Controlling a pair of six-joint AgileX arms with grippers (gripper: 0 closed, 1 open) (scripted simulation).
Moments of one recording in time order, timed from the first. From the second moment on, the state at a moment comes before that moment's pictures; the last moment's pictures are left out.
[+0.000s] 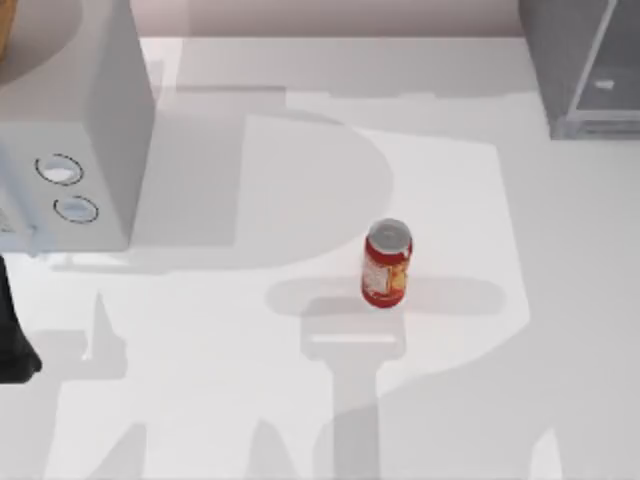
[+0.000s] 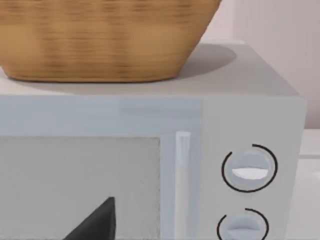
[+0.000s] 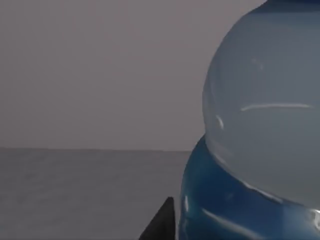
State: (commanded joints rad) left arm 0.00 0.00 0.00 0.00 0.00 0.00; right arm -0.26 2.33 1.31 1.02 -0.22 -0.01
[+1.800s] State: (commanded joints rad) left arm 0.00 0.00 0.00 0.00 0.00 0.00; right arm -0.37 1.83 0.70 1.12 -0.33 -0.01
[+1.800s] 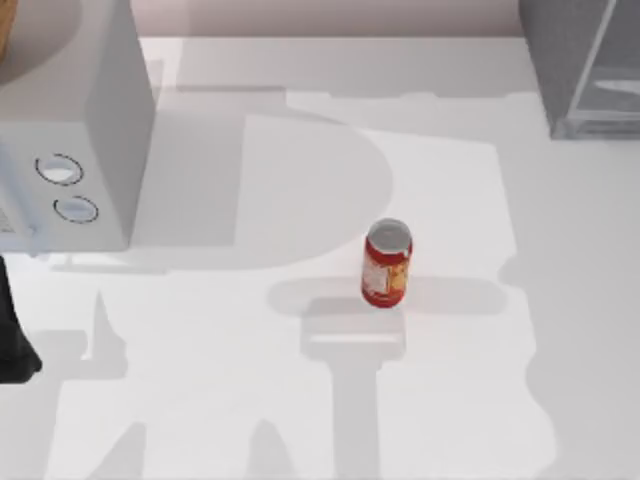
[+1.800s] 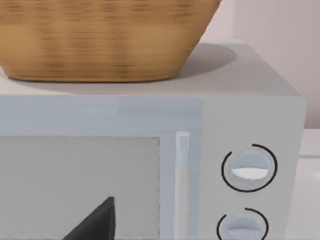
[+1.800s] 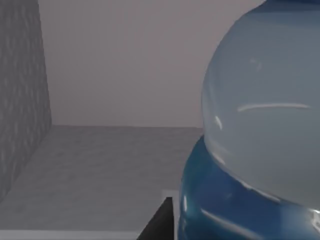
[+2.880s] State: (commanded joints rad) left arm 0.00 0.00 0.00 0.00 0.00 0.00; right arm 0.50 2.01 0.33 1.68 0.51 -0.01
